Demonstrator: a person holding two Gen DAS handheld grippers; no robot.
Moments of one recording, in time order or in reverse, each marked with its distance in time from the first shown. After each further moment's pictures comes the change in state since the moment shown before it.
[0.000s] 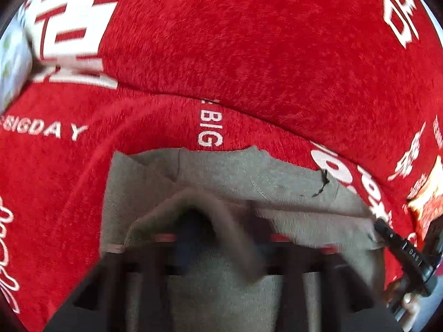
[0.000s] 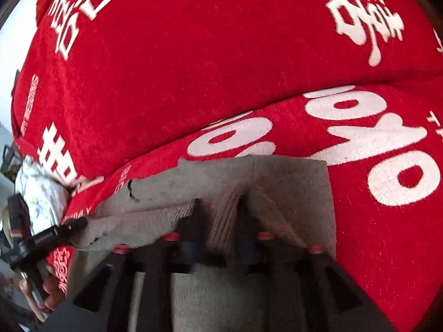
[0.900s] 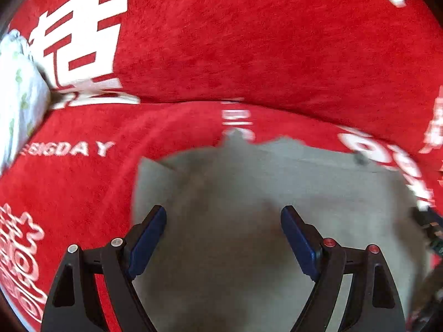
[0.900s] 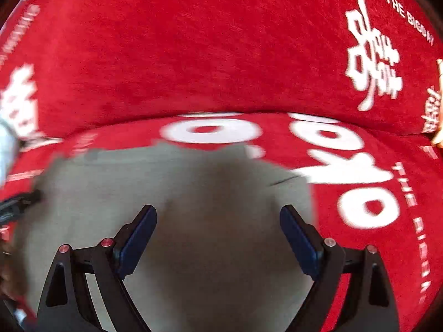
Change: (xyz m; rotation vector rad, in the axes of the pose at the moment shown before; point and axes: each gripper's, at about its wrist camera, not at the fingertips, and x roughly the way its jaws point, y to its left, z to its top) left arm 0.000 -0.012 -0.034 0.181 -0.061 0.182; right arm 0.003 0.056 -0.025 -0.281 0.018 -0.258
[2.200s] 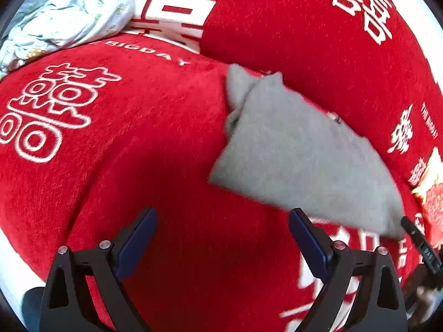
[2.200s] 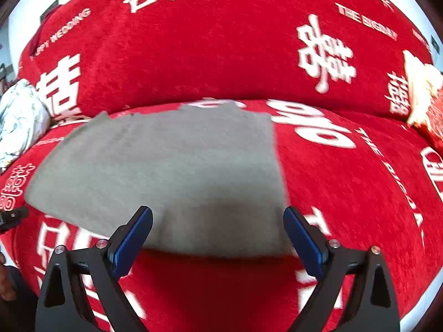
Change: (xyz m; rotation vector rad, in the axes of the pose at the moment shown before) left arm -0.083 0.088 -0.180 -0.245 -0.068 -0.143; right arm -0.102 -0.003 -0.134 -0.038 -0.158 -0.016
